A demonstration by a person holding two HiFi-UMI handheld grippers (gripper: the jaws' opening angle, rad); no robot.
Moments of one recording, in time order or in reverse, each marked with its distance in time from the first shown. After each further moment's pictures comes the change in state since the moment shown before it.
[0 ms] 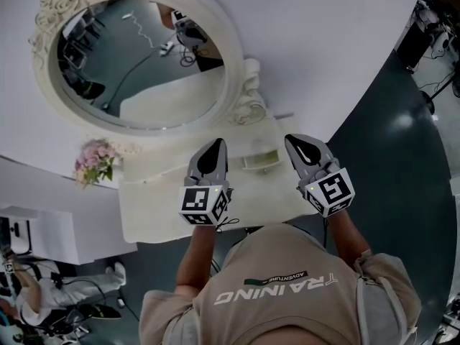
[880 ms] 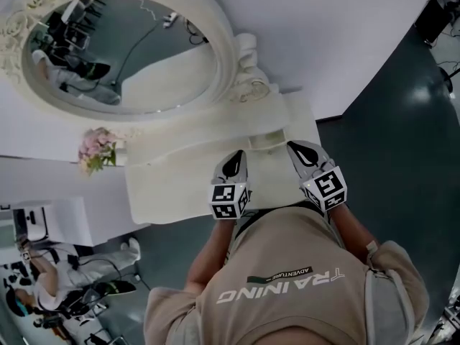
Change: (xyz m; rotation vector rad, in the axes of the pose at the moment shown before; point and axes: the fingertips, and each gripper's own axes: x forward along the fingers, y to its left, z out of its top) left arm 0.000 -0.029 -0.169 -0.069 0.383 0.056; right arm -0.007 0.013 -0.140 0.146 0.216 0.071
